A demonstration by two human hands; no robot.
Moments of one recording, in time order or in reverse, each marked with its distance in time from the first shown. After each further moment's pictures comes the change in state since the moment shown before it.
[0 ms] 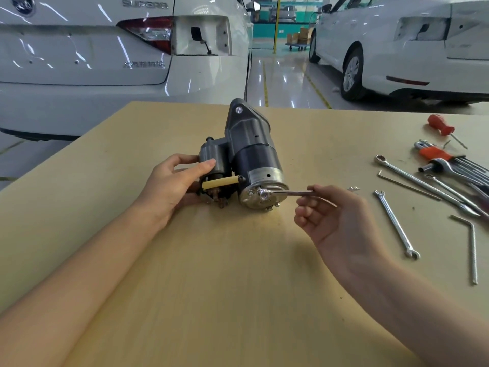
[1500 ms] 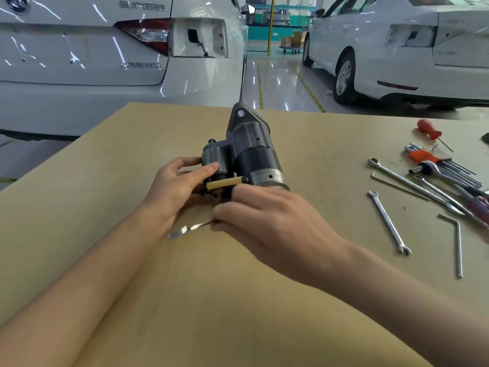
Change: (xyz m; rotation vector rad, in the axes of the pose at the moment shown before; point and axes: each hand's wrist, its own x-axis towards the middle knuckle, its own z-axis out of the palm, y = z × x) left_hand -0.006 0.001 0.000 -0.041 -0.017 0.000; right_hand -0.019 0.011 0.039 -1.613 -0.733 -1.378
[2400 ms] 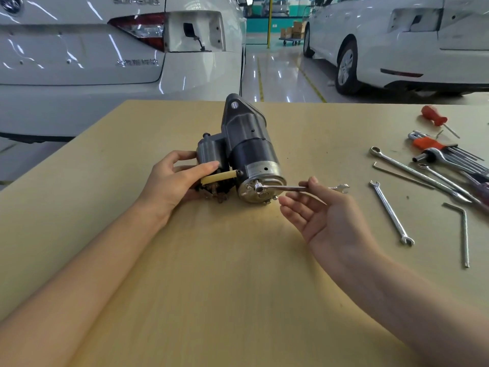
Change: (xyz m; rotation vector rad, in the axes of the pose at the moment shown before) left_hand 0.005 -0.004 -0.002 0.075 -0.023 0.026; right_hand -0.033 0.022 0.005 1.725 0.809 1.387
